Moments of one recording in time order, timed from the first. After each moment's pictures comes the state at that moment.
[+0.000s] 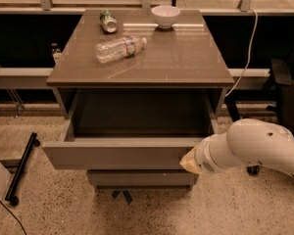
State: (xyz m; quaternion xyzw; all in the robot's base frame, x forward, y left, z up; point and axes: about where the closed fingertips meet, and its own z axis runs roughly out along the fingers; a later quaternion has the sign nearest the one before) arm 0.479 -0.138 0.661 -0.45 0.85 0.10 0.26
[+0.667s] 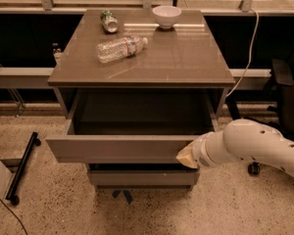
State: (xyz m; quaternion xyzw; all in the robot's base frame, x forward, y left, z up) arm 0.511 -0.132 0.644 -0.44 0.84 0.11 0.29
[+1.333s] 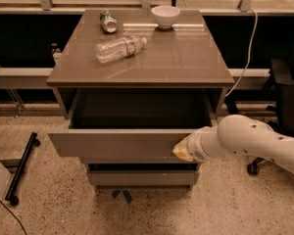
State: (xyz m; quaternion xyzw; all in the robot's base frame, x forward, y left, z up) arm 0.538 -0.124 0.637 -0.45 0.83 0.11 0.30
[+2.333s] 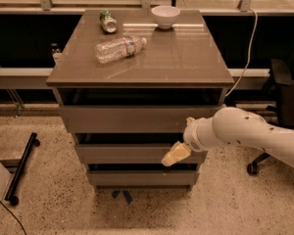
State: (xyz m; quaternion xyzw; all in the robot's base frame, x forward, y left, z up) arm 0.575 -0.118 0.642 -0.46 0.82 0.10 0.32
